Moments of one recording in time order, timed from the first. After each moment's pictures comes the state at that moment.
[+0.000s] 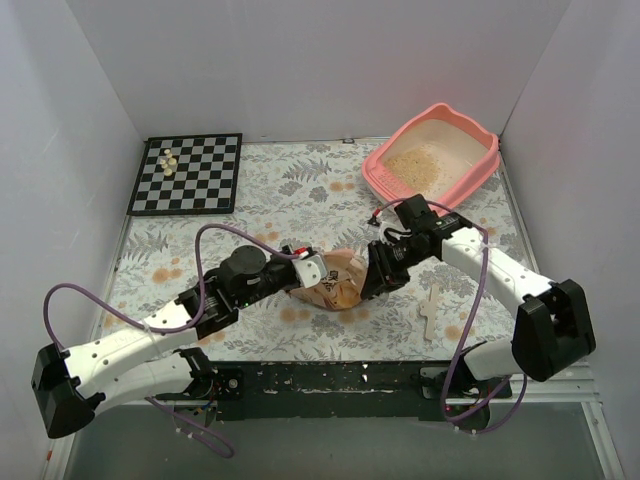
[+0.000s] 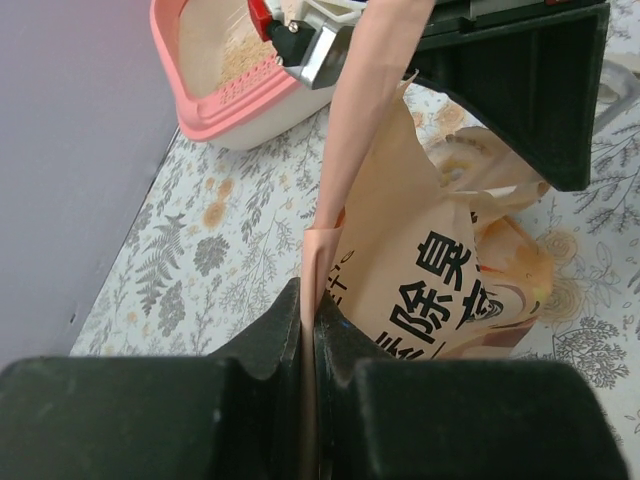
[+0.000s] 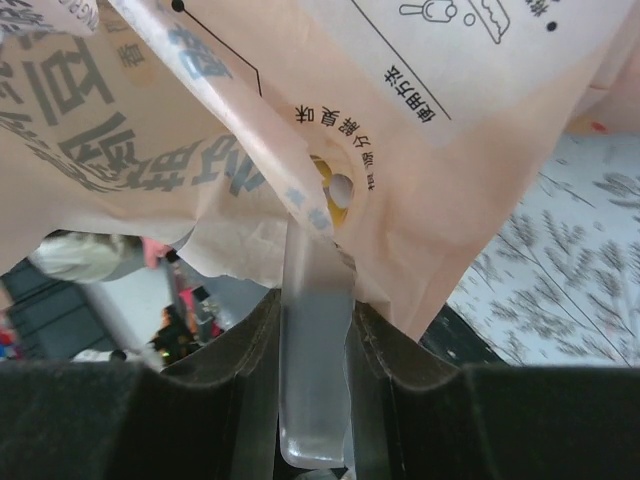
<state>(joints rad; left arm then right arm) -0.96 0.91 0.71 0.00 0.00 0.54 0.52 1.37 1.03 -0.90 -0.72 0.29</state>
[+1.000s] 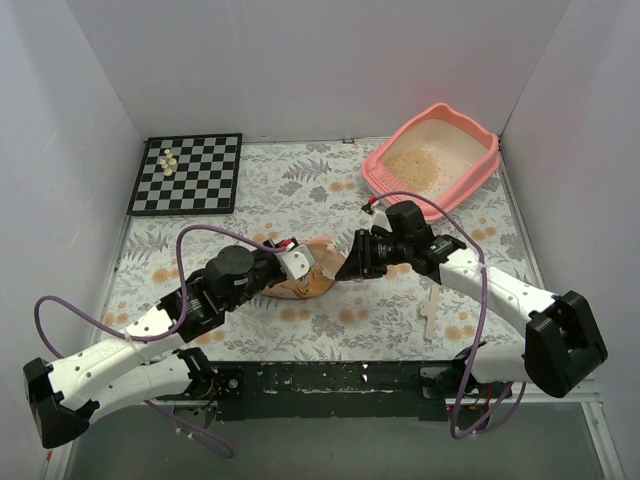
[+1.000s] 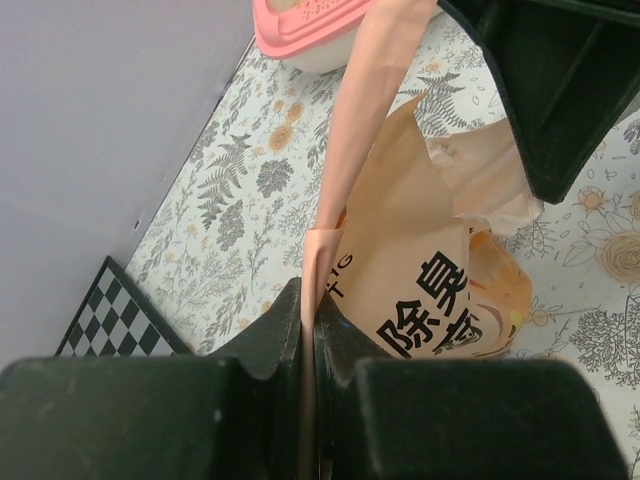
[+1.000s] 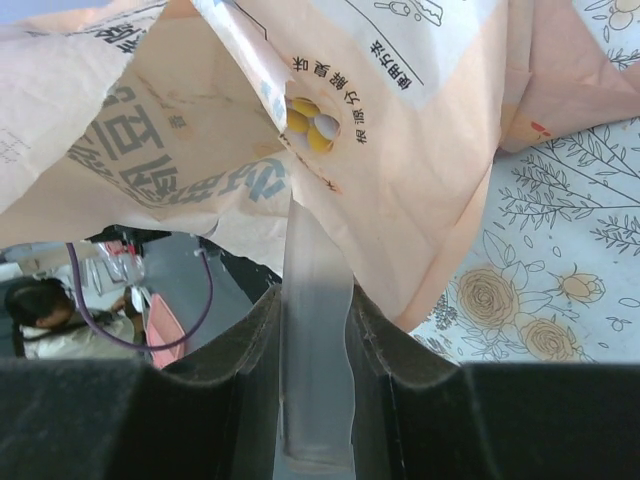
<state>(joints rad) -0.95 0.81 0.75 -0.18 -0.20 0.54 0.62 1.31 0.86 -0.28 -0.63 0.65</state>
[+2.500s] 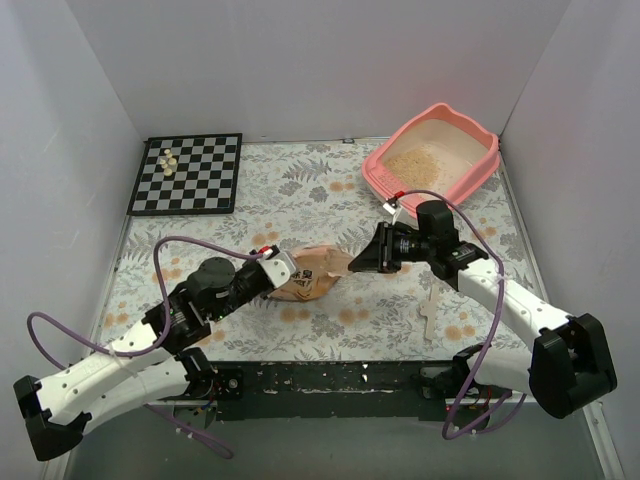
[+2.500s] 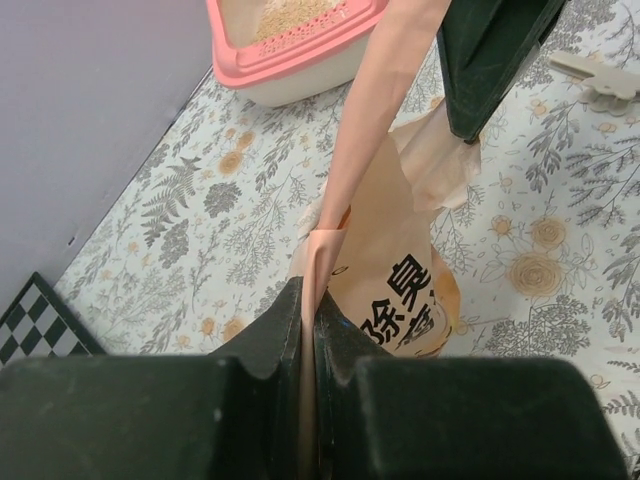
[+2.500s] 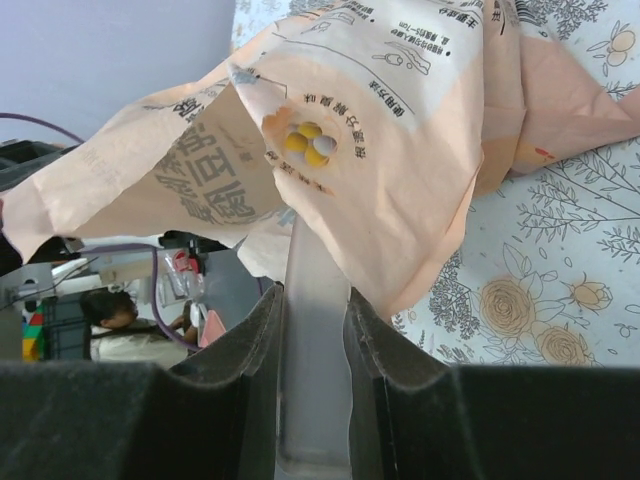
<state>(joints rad) -0.95 0.68 0.69 -0.19 -0.09 0.41 0.49 1.20 0.76 -0.14 -0.76 0.74</state>
